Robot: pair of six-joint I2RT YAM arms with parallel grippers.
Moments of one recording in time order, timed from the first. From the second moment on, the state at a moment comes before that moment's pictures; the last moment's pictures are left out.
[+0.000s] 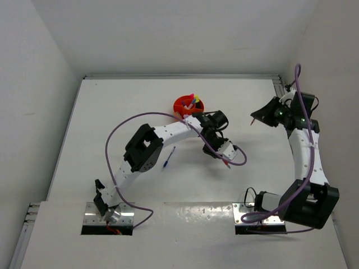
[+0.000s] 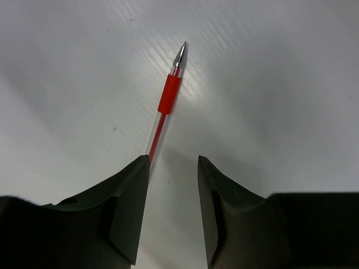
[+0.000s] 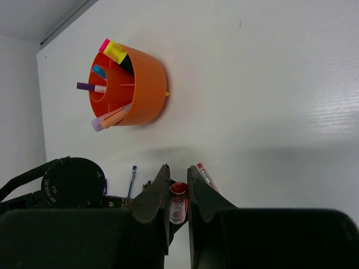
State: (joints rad) left arm -0.93 2.32 1.98 -0.86 0.58 1.26; right arm -0.29 1.23 1.01 -0.47 -0.57 0.40
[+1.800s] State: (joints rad) left arm -0.97 2.24 1.74 -0.69 0.29 0.88; right arm -0.34 1.23 1.03 -0.47 -0.66 0.41
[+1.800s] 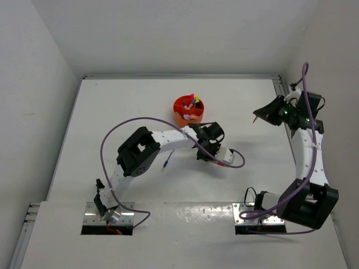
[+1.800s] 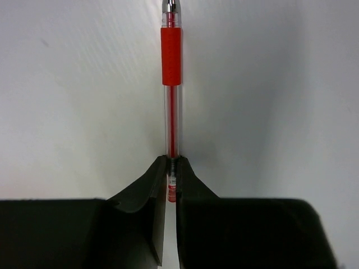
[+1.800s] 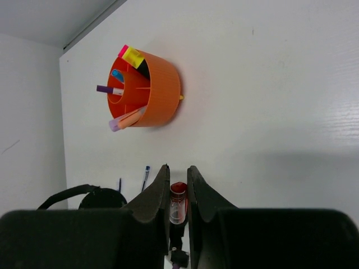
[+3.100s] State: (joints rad) left arm -0.98 2.09 1.52 -0.69 0.27 0.64; right arm -0.27 1.21 1.05 -0.47 -0.67 0.41
